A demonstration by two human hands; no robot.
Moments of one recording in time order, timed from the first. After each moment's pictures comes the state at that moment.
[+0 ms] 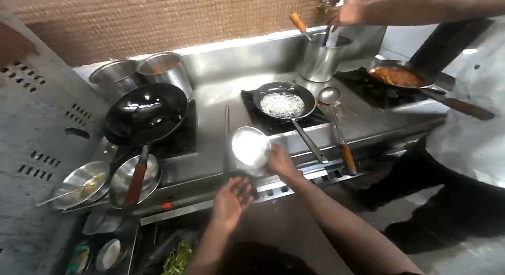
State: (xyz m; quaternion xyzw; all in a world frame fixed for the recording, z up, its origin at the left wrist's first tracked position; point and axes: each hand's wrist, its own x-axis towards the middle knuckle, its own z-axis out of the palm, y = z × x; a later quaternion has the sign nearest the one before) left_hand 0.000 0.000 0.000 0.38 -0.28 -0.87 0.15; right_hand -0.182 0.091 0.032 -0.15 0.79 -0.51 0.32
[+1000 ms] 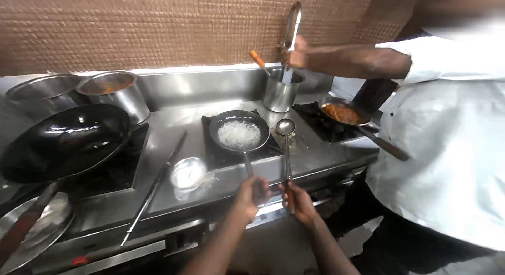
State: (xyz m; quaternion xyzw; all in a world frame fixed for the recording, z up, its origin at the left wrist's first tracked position) left_hand -0.255 0.128 0.019 0.31 -0.26 -0.91 0.03; right_hand -0.372 0.296 -0.065 0.09 0.50 -0.79 0.34
